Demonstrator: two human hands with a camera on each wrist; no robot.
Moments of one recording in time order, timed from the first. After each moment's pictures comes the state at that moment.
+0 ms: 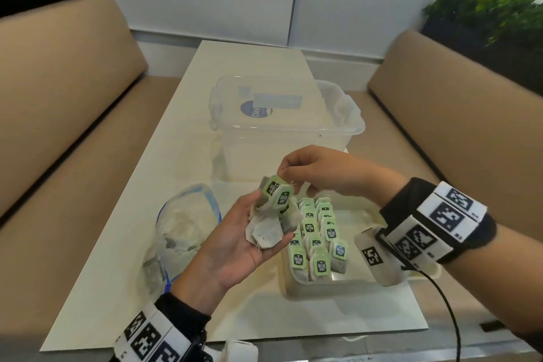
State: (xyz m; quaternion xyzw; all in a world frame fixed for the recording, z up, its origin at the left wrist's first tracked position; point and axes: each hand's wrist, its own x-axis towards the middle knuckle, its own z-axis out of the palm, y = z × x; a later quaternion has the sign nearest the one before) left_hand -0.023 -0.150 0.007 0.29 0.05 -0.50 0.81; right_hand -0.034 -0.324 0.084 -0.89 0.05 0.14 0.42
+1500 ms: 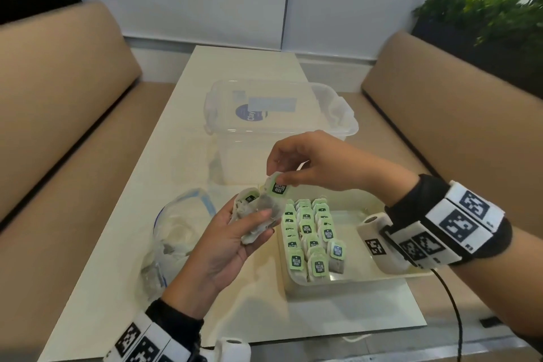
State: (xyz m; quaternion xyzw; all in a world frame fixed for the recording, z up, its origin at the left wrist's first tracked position) left_hand -0.021 -0.147 0.006 0.44 -0.03 -0.35 0.82; right_hand -0.045 -0.320 0.109 -0.94 -0.09 0.04 0.34
